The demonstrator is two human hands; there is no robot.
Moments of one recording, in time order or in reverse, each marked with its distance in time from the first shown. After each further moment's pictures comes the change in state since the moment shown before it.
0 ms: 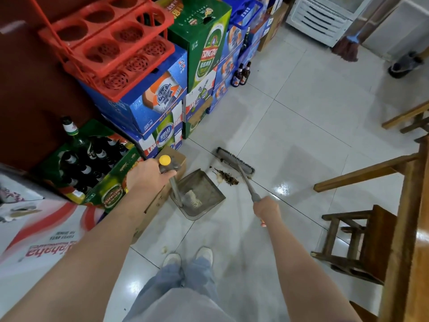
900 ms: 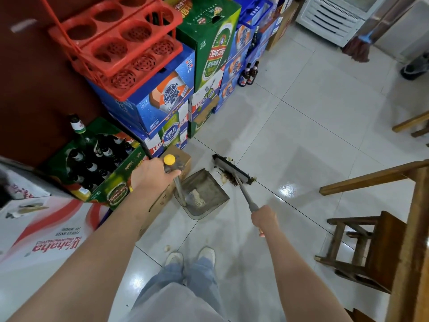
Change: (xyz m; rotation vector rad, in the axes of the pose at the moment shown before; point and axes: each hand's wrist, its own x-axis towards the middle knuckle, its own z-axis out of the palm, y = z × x) left_hand 0.006 -0.004 0.002 0.021 0.027 0.040; right_hand -0.012 0.000 0.021 0.013 -0.032 0.025
